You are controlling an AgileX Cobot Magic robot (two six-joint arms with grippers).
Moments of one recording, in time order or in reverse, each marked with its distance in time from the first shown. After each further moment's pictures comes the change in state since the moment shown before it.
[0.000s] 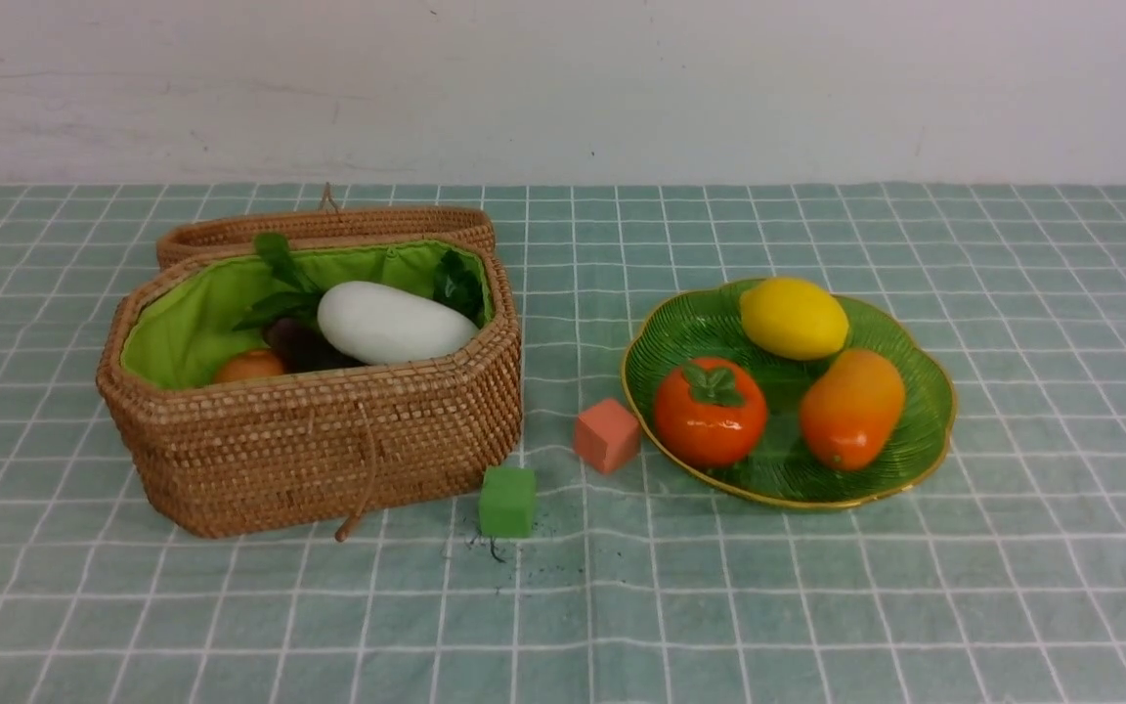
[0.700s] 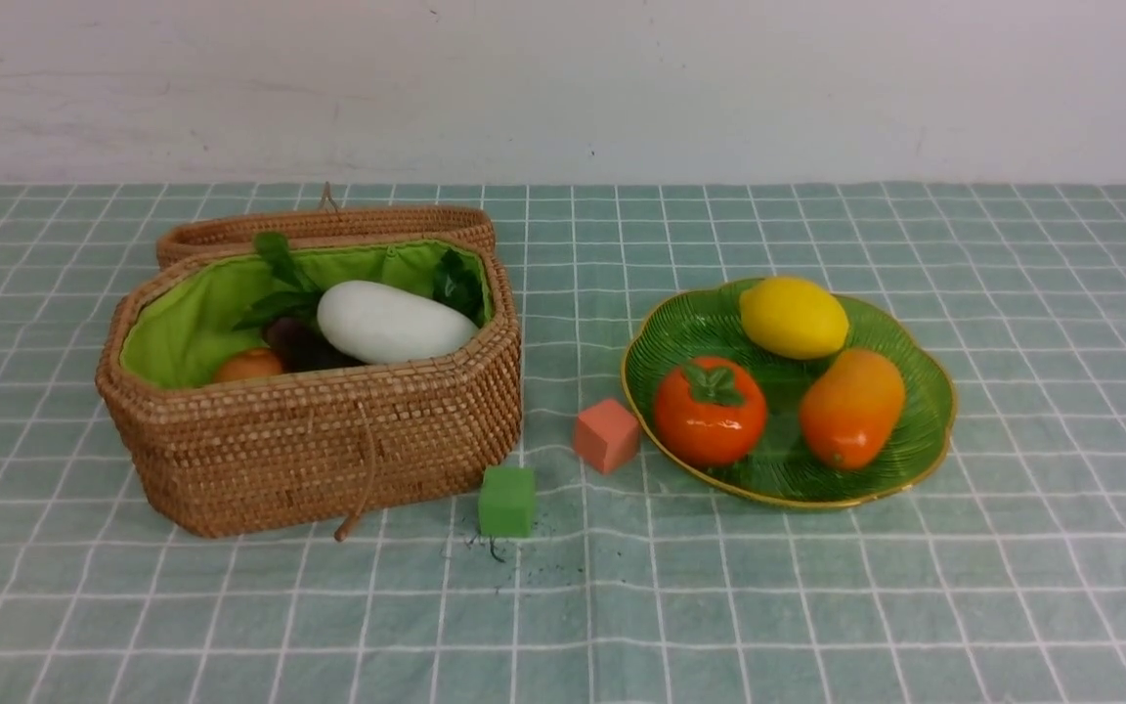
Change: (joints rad) right arm -0.063 -0.317 0.435 -0.063 -0.073 0.105; left arm 0.000 0.000 0.000 0.001 0.000 0.001
